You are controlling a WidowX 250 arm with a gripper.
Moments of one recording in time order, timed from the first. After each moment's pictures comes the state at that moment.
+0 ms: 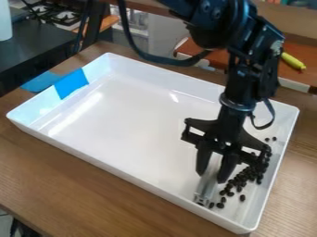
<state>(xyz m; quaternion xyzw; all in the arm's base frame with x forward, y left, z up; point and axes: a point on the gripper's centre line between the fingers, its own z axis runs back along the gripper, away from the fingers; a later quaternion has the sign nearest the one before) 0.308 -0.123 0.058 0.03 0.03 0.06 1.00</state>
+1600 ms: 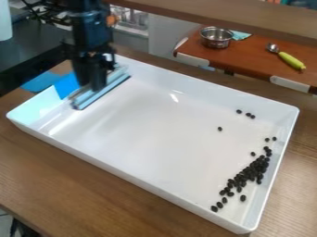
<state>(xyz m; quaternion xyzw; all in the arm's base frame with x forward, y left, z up) 0.333 0.113 0.103 -0.03 0.00 0.00 1.00</state>
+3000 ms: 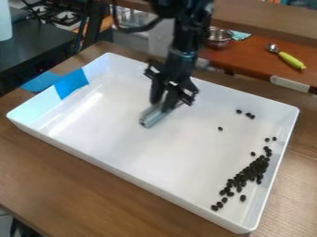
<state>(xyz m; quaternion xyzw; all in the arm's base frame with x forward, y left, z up) 0.407 -0.002 0.054 0.10 0.01 -0.09 0.99</state>
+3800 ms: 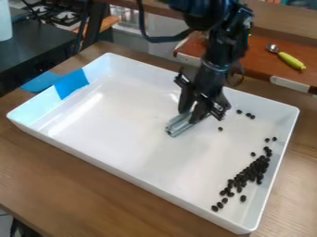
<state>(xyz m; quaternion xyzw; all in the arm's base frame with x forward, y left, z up) 0.403 -0.060 0.051 0.10 -0.02 -0.16 0.98</state>
